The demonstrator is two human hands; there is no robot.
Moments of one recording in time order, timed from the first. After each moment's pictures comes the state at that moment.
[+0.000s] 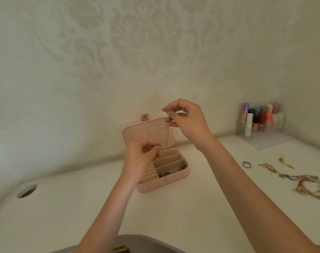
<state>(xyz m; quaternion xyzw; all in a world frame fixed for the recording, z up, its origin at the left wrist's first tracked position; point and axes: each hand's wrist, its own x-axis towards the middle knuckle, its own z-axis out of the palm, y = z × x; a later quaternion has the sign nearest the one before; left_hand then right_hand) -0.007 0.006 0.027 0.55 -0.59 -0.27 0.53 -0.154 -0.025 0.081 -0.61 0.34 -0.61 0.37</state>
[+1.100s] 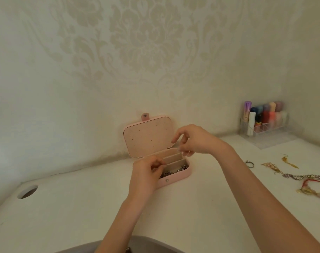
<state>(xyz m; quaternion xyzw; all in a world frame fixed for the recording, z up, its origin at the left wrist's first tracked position) -0.007 0.013 -0.024 0.58 -0.67 -0.14 0.45 -0.184 -0.046 0.043 -0.76 0.49 -0.27 0.33</state>
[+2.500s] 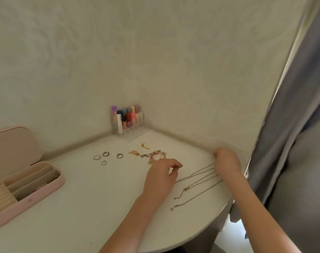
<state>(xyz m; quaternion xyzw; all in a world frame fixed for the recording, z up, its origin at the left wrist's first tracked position) -0.281 0.109 -0.042 0.24 -0.85 -0.30 0.35 -0.475 0.193 -0.030 -0.31 0.93 -0.22 -0.05</state>
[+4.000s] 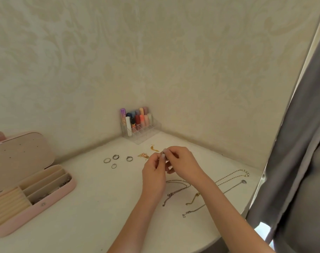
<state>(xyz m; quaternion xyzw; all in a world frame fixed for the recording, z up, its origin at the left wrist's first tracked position) -0.267 0.094 -0.032 0.33 -0.65 -0.50 0.47 -0.359 0.129 -0.007 -0.50 0.68 -0.50 0.18</state>
